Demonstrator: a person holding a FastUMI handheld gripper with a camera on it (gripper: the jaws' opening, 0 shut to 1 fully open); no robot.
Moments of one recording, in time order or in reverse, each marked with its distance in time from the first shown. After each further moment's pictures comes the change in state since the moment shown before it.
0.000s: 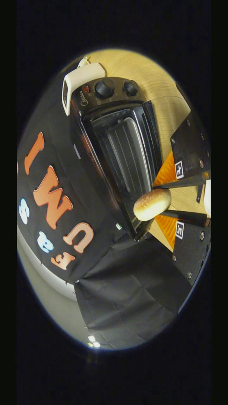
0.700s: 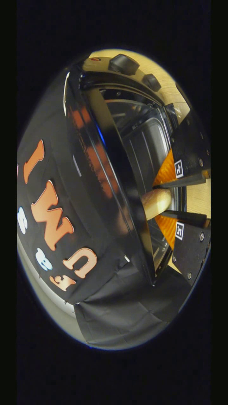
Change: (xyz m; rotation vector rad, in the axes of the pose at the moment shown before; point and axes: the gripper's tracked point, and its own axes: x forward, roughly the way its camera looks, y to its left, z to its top) arm 0.060 -0.044 0.030 -0.064 -0.063 -0.180
